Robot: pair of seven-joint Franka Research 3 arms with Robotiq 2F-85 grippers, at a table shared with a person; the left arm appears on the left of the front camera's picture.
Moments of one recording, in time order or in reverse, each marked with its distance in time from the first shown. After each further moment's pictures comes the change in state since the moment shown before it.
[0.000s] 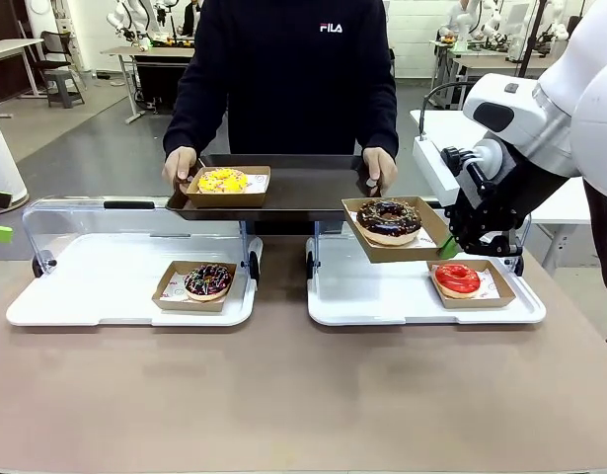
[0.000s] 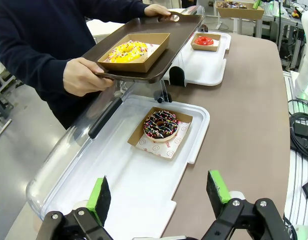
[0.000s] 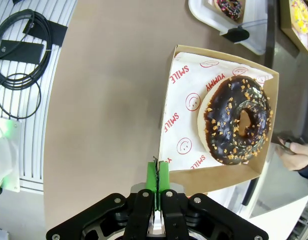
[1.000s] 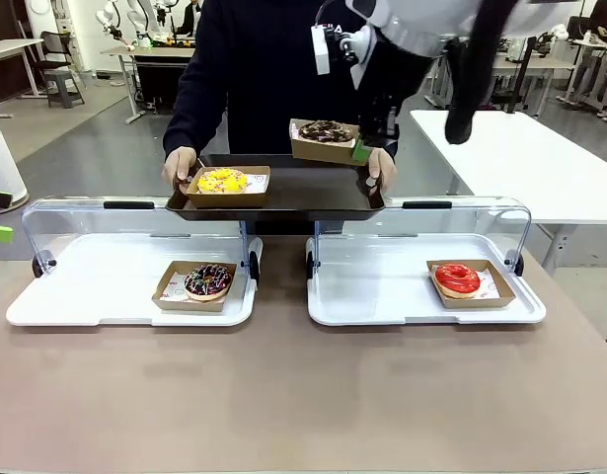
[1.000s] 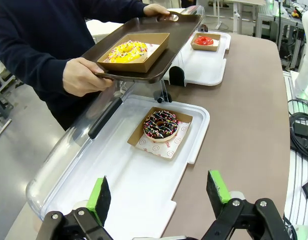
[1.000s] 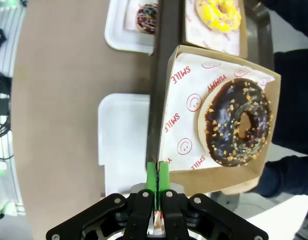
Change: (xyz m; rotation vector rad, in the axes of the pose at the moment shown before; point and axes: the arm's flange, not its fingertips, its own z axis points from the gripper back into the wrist) left arm 0.000 0.000 0.000 -0.001 0.001 0.000; right arm 0.068 -0.197 -0.012 0.025 0.005 -0.176
